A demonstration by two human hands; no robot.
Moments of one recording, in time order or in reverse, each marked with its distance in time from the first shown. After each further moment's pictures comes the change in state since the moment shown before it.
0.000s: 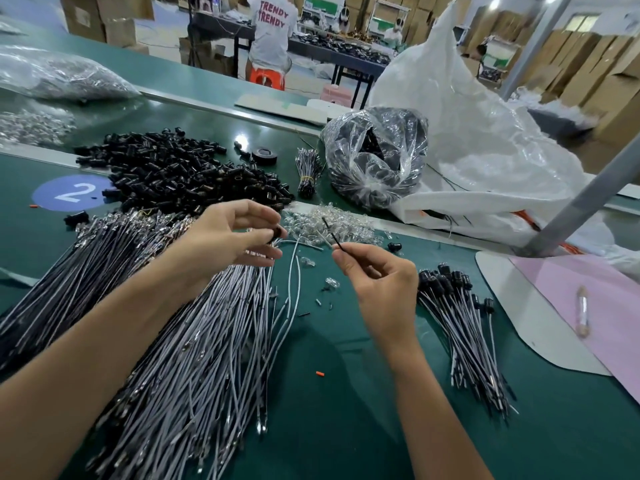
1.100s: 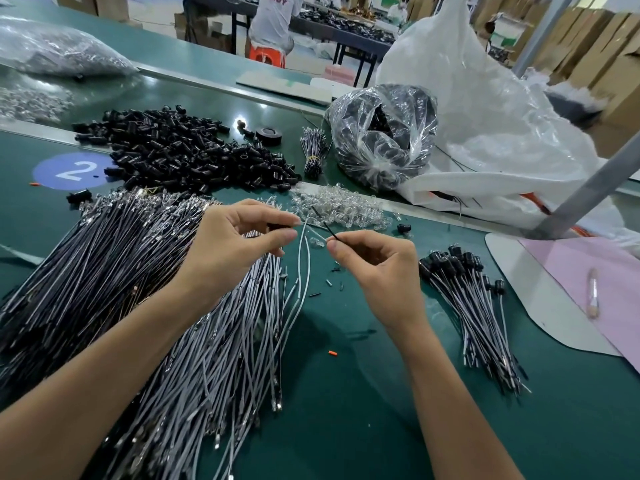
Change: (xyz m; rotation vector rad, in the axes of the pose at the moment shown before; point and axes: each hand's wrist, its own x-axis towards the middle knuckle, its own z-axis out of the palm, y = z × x) left_hand -0.028 -0.018 0.015 0.061 0.109 0.288; right_hand -0.009 -0.008 0.003 0.016 -0.186 0.043
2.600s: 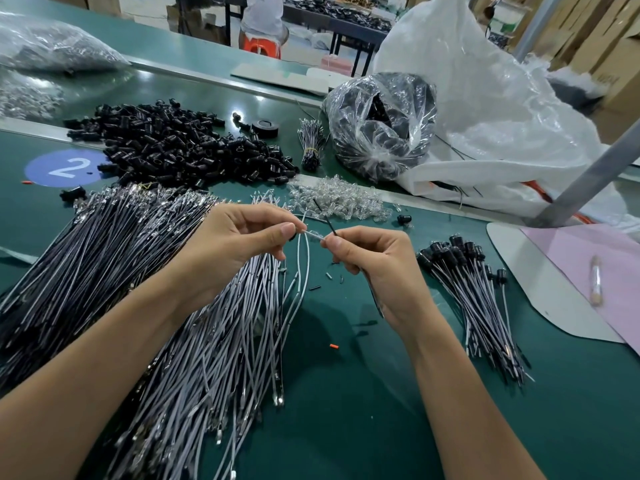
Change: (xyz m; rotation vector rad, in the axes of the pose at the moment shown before) left_hand 0.000 0.001 -0.003 -0.247 -0.206 -0.143; right_hand 0.003 -0.001 -0.006 0.236 -0.169 0.232
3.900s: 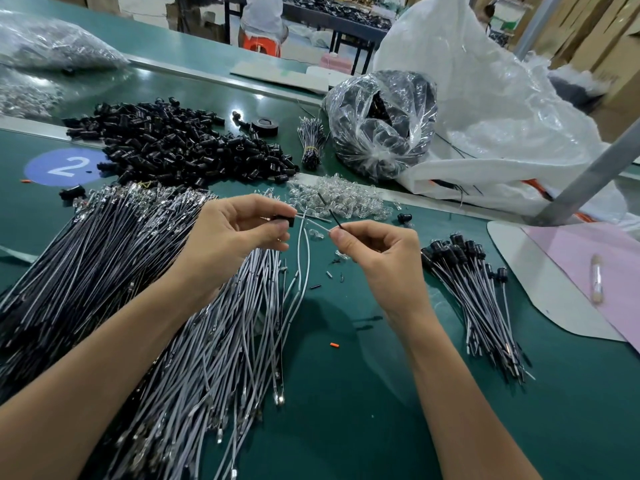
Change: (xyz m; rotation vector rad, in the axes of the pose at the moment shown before) left_hand 0.004 -0.009 -0.002 0.091 0.150 0.068; right_hand 0.001 0.005 0.004 -0.182 0.200 -0.154
